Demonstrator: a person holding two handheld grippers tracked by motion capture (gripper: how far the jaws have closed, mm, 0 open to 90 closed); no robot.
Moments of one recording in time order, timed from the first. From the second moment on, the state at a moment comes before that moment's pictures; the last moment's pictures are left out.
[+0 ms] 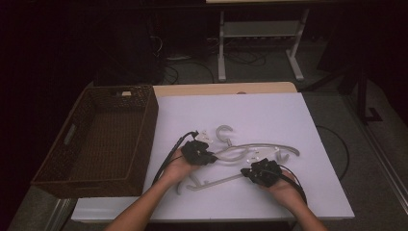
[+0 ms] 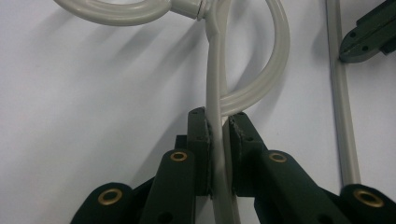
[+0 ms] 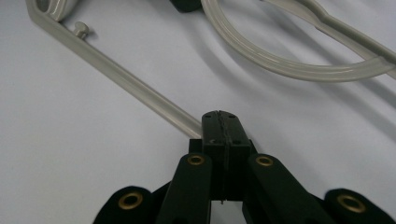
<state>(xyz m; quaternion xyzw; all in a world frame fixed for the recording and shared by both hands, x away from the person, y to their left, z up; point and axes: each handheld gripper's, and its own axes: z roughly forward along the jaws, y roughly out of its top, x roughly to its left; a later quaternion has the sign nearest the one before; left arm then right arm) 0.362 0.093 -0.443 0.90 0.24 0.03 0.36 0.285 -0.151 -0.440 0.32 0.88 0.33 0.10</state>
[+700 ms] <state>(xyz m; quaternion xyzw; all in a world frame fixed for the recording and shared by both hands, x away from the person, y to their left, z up) 0.360 0.101 -0.420 0.89 0.25 0.05 0.37 0.264 -0.186 -0.417 0.34 0.82 0.44 0.11</state>
